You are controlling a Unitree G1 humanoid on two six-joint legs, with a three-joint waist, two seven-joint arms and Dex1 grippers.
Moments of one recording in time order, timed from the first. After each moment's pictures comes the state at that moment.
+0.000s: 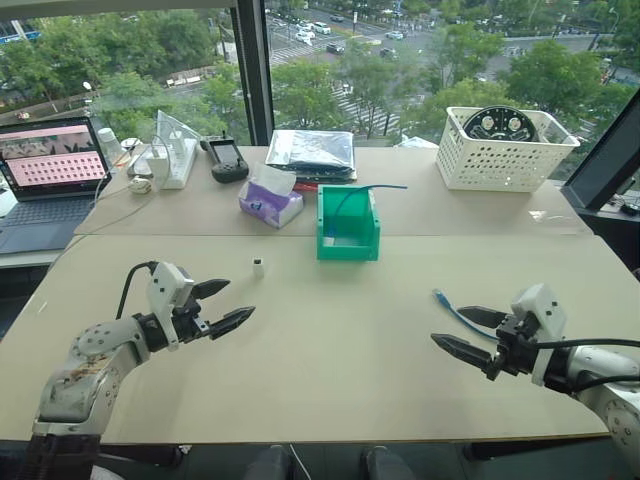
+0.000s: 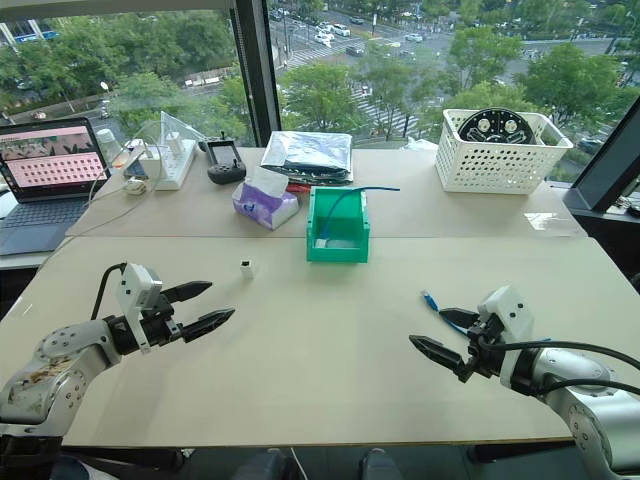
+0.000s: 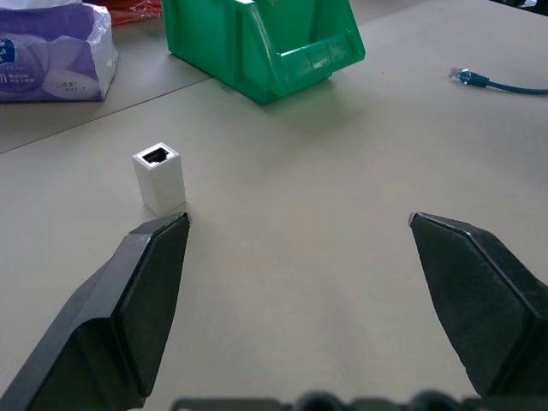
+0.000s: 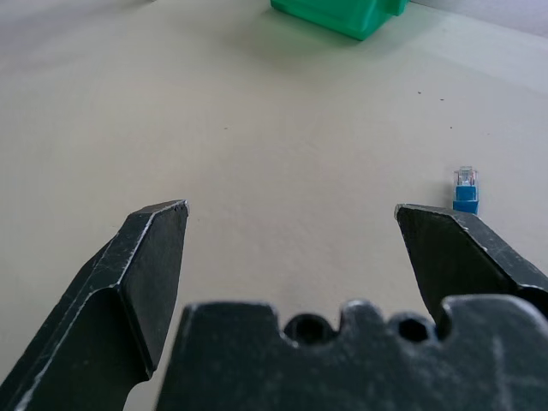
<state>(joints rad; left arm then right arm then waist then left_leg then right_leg) -0.11 0.68 0.19 -0.18 -0.53 0.42 -0.87 0.09 -0.80 -0.29 -0.40 0.62 0.60 0.78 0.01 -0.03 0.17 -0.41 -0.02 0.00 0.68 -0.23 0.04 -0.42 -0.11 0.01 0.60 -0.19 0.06</state>
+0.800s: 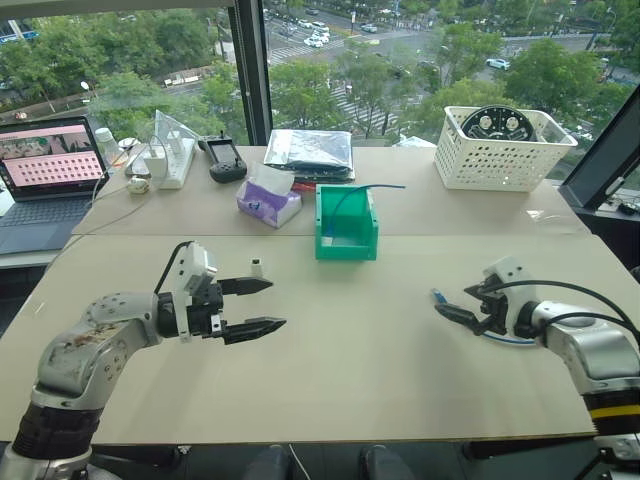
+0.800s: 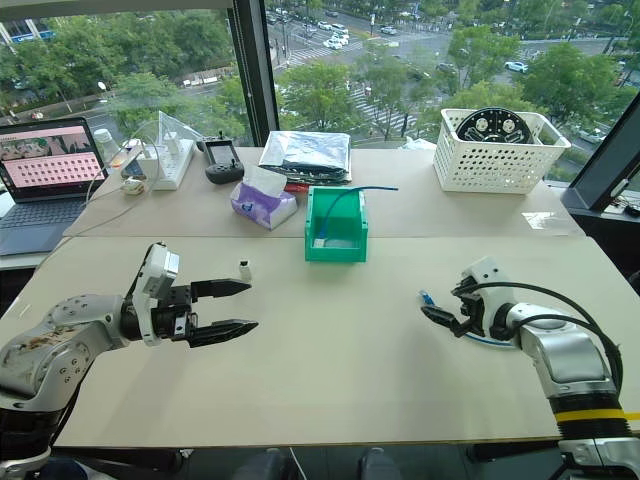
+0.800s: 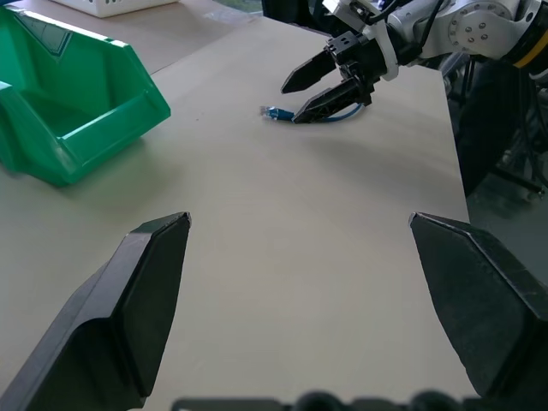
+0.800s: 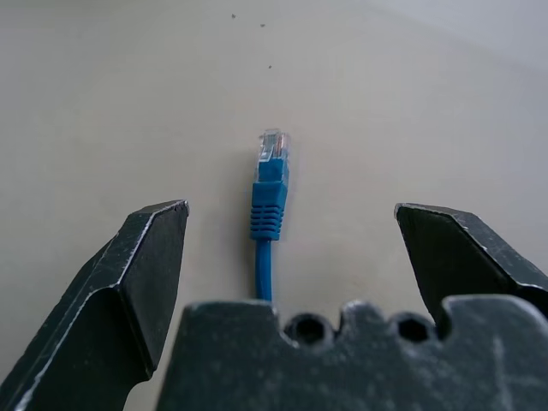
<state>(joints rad) -0.26 0.77 0.10 -0.30 -0.68 0.61 -1.06 -0.38 -0.76 -0.01 0.18 0.31 0.59 0.74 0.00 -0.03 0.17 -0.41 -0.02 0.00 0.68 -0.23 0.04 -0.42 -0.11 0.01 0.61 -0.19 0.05</state>
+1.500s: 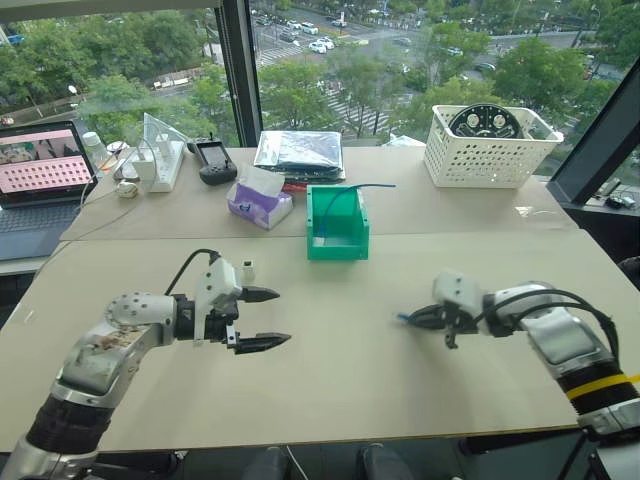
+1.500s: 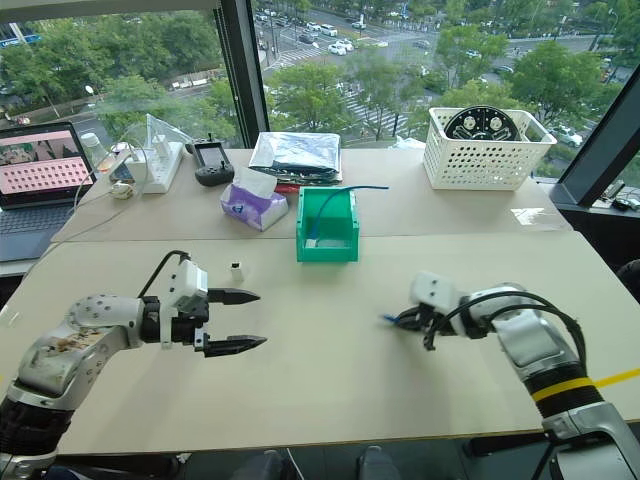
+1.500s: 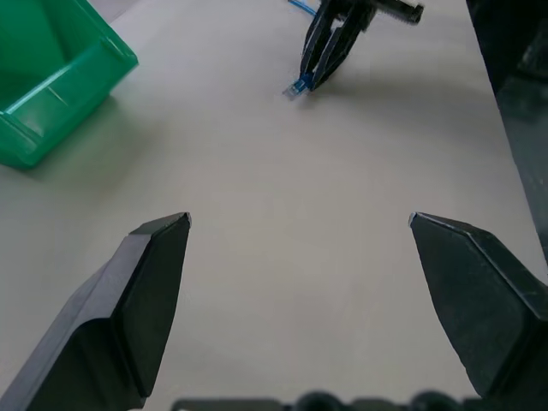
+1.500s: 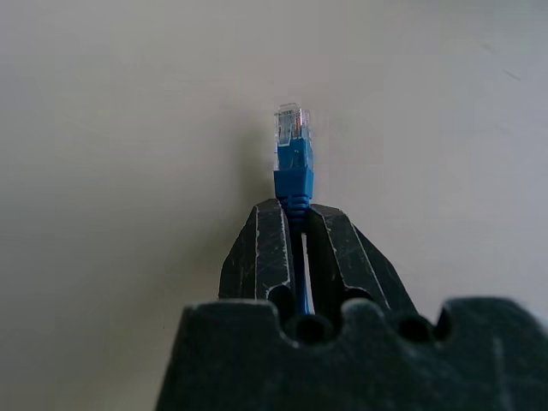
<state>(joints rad) -0.30 0.79 -0.08 -0.26 -0.45 0.45 -1.12 -0.52 -0.80 0.32 0.14 0.09 0.19 1.24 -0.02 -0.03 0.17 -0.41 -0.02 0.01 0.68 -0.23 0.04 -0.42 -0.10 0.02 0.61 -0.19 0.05</state>
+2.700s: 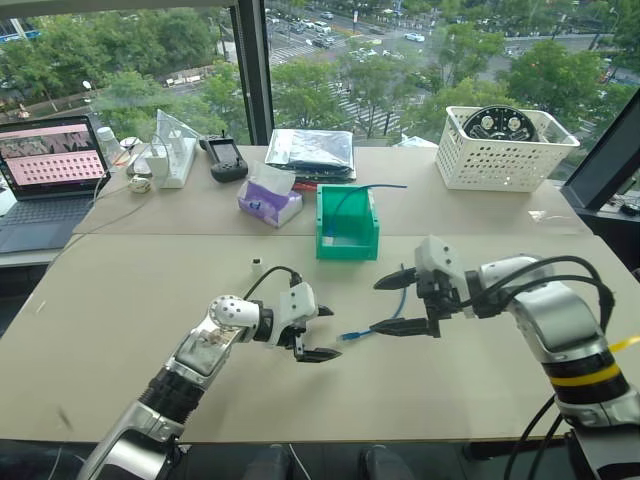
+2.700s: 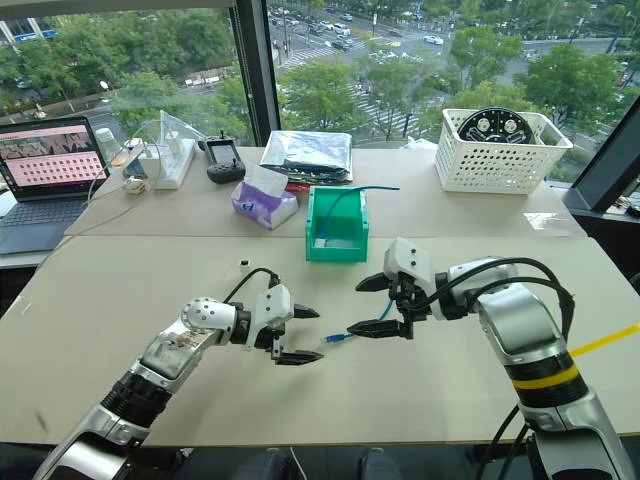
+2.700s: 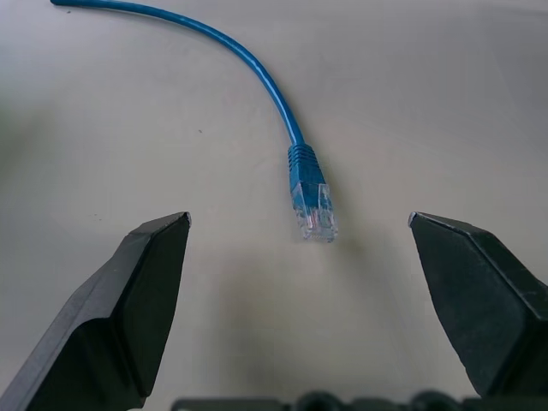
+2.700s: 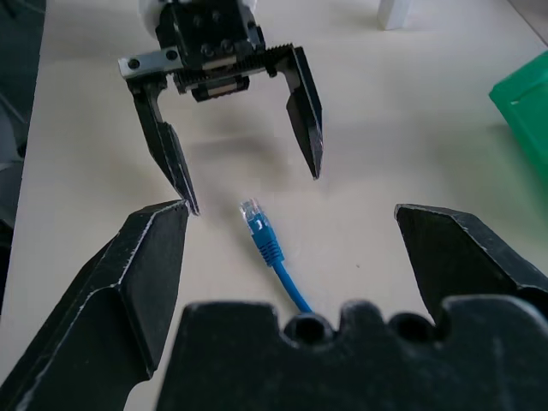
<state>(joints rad) -0.50 0.45 -0.37 0.11 -0.14 0.27 -1.08 -0.53 -0.73 0.10 -0.23 0.30 0.68 1.22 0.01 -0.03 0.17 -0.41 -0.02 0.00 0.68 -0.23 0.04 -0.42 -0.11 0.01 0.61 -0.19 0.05</state>
